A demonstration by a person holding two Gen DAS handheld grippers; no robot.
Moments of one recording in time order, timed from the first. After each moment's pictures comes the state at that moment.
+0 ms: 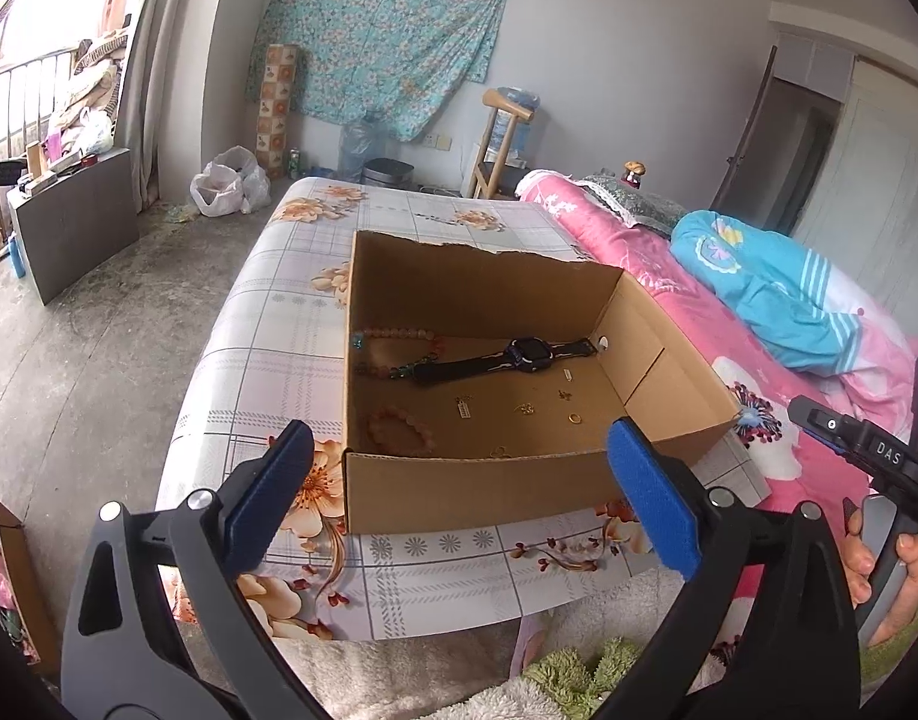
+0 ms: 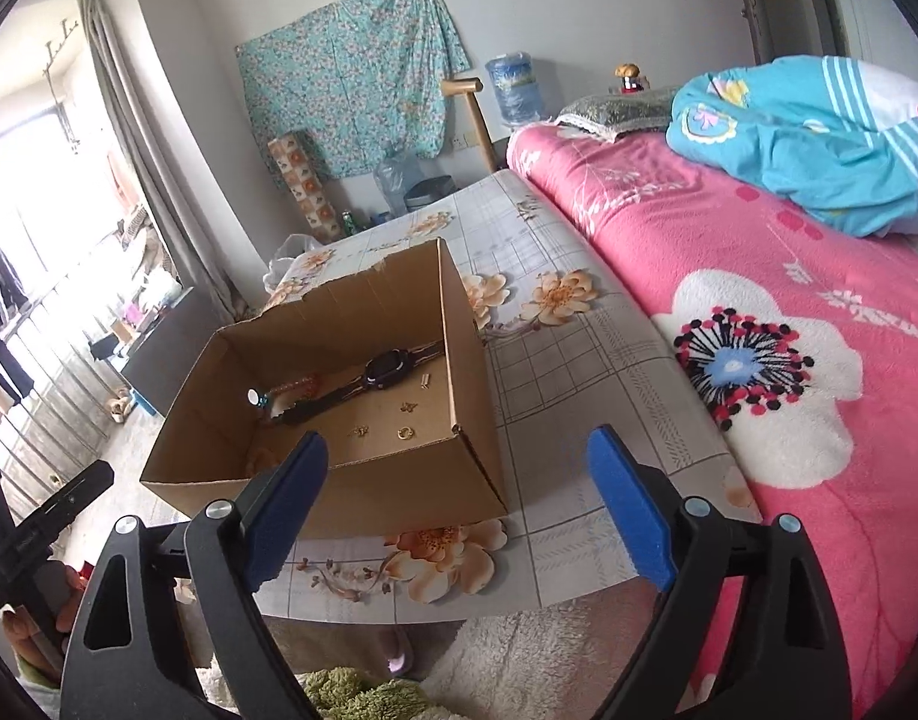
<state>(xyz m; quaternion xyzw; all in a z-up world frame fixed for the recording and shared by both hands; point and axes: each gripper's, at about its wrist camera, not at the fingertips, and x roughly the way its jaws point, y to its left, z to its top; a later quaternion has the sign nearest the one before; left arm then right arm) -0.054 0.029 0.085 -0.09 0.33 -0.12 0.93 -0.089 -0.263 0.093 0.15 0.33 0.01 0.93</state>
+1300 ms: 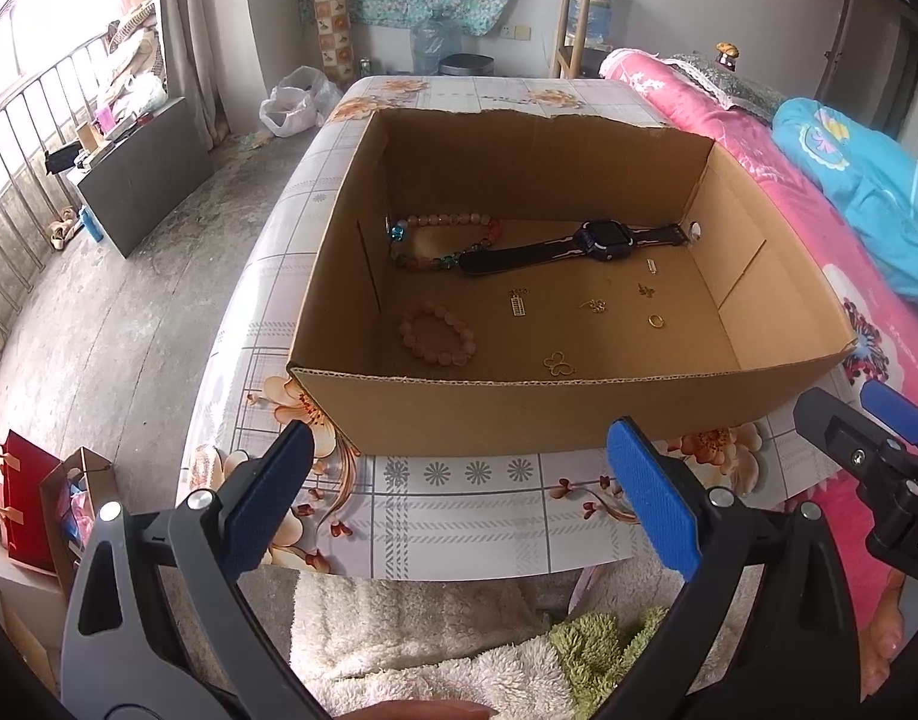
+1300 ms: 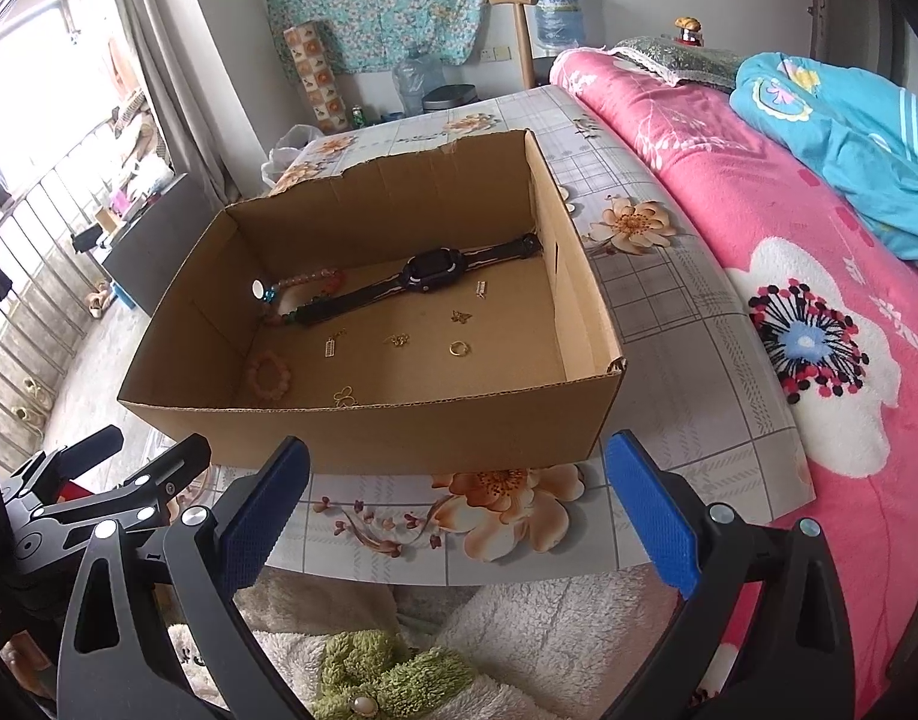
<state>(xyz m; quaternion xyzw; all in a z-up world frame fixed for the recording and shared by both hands) -0.027 -0.022 0.051 -0.01 0.46 -0.01 0.89 -0.052 -0.188 0.072 0.09 0.44 0.02 0.89</state>
